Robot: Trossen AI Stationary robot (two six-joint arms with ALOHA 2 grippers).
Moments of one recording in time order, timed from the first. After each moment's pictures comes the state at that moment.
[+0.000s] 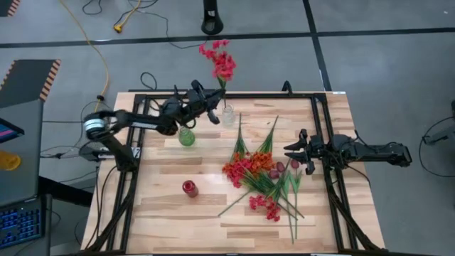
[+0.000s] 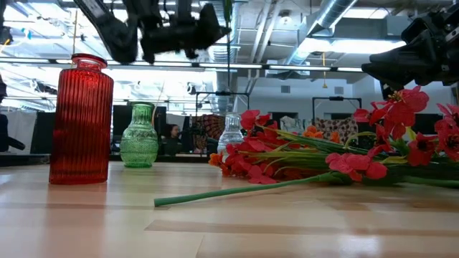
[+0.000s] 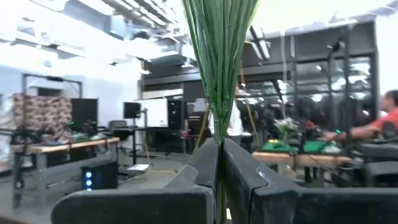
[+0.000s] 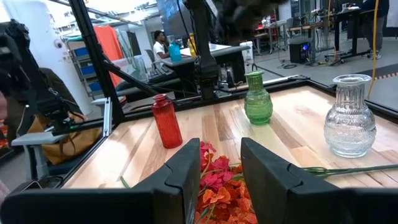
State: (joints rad) left arm 0.41 1.63 0.78 1.29 -0.04 0.03; right arm 0.00 0.01 0.01 0.04 0.01 0.20
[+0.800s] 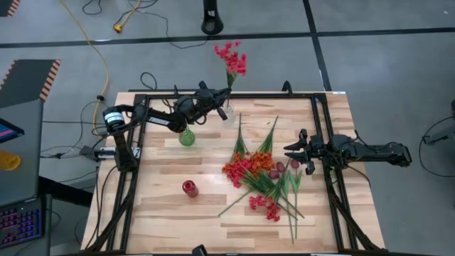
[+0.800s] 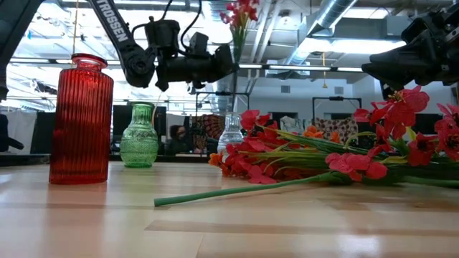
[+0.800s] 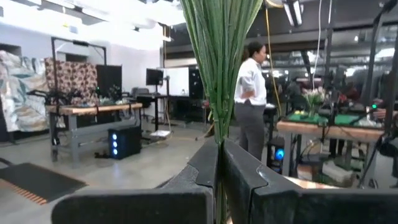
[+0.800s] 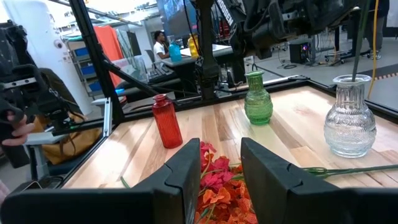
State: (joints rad) left arm 0.47 1.83 0.86 1.25 -0.08 0.01; right arm 0.00 0.01 0.01 0.04 0.01 0.20
